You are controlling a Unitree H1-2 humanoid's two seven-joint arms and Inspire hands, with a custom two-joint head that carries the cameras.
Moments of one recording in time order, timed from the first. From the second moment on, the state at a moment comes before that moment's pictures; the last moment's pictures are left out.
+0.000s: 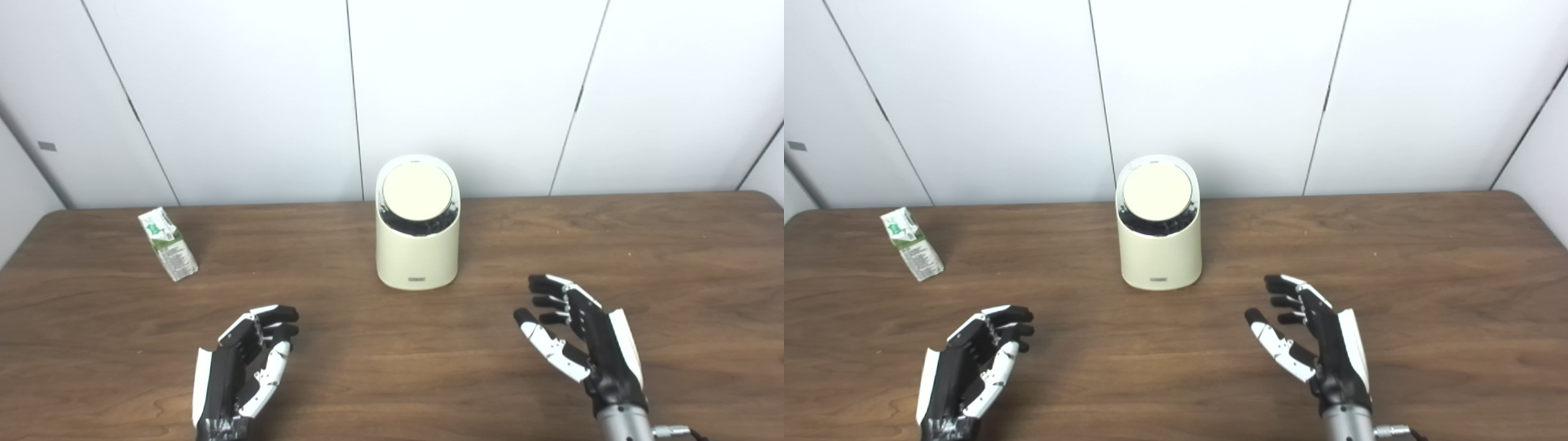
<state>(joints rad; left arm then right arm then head) 0.14 -0.01 0.02 -0.17 0.13 -0.26 0.06 0.04 0.02 0.00 -0.42 -0.42 0.27 -0.04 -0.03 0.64</state>
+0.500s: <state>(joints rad) 0.12 -0.01 0.02 -0.15 0.14 -0.28 0.07 -0.35 -0.07 0.03 -0.34 -0.45 0.41 0.02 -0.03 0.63</state>
